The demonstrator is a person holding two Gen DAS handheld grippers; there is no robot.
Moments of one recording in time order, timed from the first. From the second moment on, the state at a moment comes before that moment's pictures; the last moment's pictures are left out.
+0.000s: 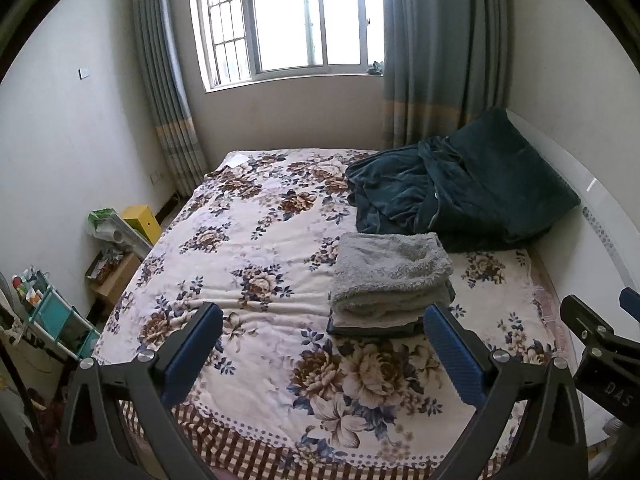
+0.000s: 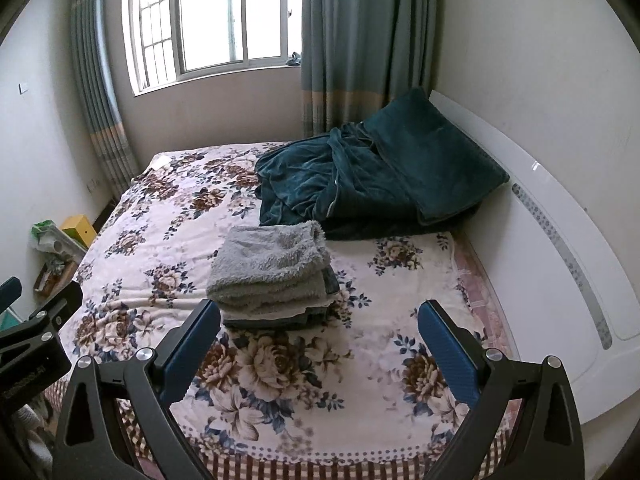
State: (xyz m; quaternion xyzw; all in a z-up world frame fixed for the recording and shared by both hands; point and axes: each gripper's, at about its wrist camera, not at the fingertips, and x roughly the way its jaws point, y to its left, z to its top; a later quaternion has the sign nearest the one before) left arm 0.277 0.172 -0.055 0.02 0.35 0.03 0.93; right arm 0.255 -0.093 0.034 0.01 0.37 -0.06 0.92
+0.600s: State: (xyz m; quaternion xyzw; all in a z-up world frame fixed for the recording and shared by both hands) left arm 0.289 0.174 -0.060 0.01 0.36 0.02 0.93; right arm 0.272 -0.095 0.025 0.01 0.37 -0.06 0.93
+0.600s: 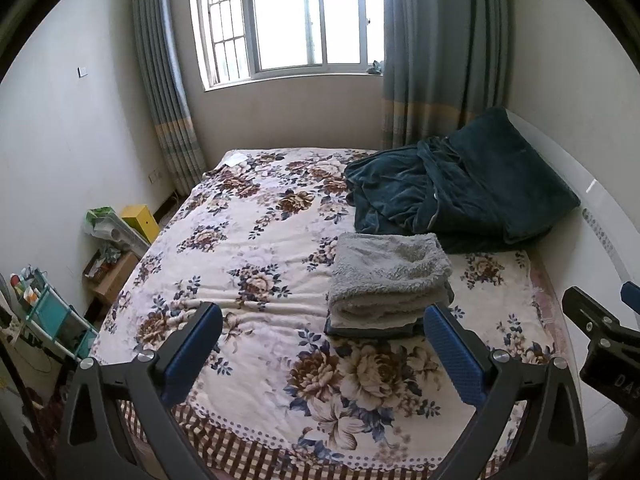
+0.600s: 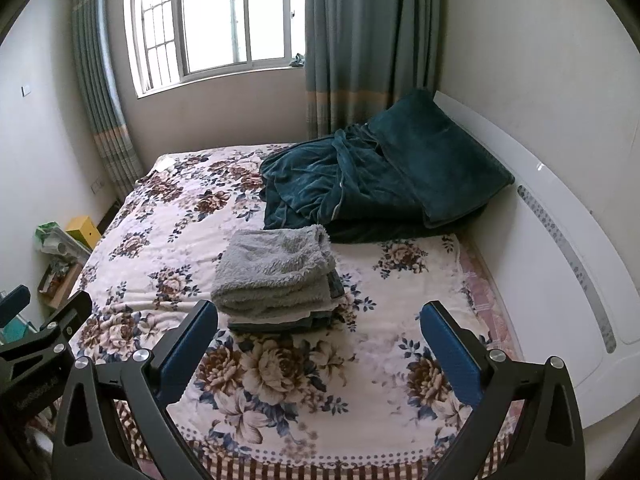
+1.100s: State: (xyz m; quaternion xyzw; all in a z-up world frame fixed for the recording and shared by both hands) left arm 0.288 0.173 -0.060 0.01 0.35 0.02 0.93; right arm 0.272 -0.094 0.021 0.02 0.38 -0.05 0.92
